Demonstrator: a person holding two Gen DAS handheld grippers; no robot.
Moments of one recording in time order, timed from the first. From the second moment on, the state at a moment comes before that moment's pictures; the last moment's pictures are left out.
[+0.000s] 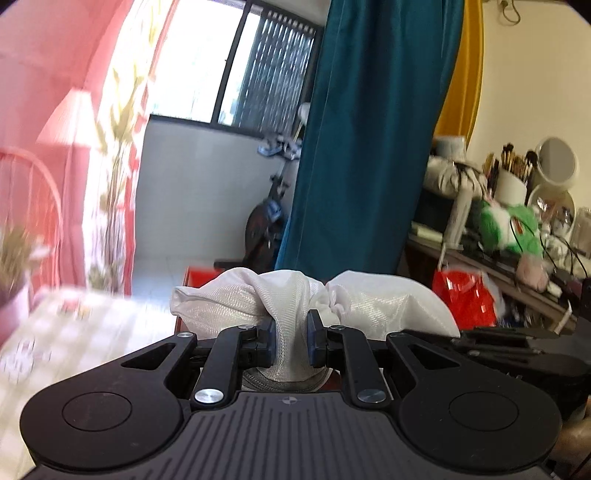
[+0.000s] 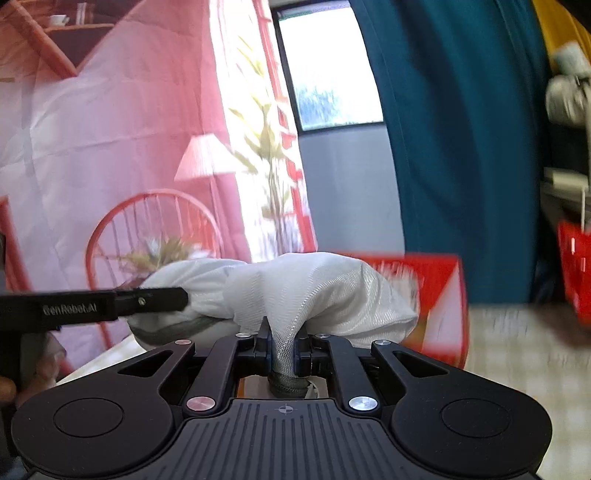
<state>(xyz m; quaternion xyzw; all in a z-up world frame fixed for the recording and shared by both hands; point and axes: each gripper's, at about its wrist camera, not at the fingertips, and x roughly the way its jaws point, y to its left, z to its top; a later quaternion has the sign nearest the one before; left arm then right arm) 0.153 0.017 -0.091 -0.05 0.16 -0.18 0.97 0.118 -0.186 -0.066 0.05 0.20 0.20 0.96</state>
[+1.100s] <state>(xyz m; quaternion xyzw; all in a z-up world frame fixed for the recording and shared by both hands) 0.261 -0.003 -0.135 -0.04 0.29 -0.18 0.94 0.219 -0.197 -0.118 -0.02 0.25 0.10 0.96</state>
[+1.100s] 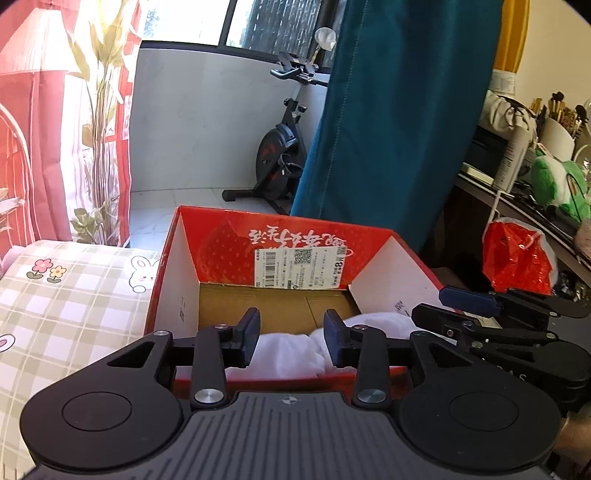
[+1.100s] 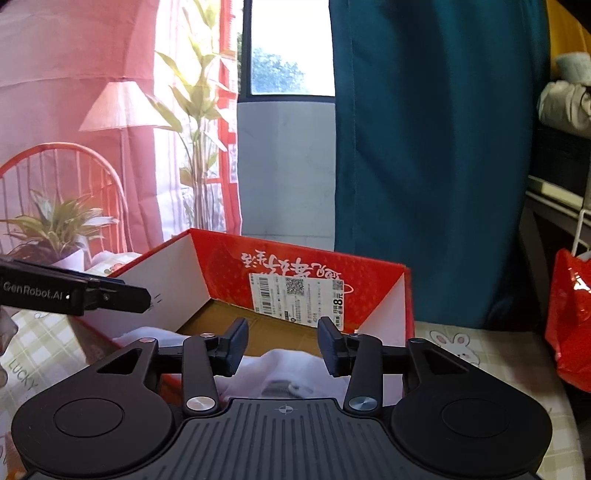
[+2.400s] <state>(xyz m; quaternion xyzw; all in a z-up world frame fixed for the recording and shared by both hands) 0.152 -0.041 -0.210 -0.09 0.38 -0.24 0.89 0.096 -0.220 -0.190 0.15 0.36 0.13 0.91</state>
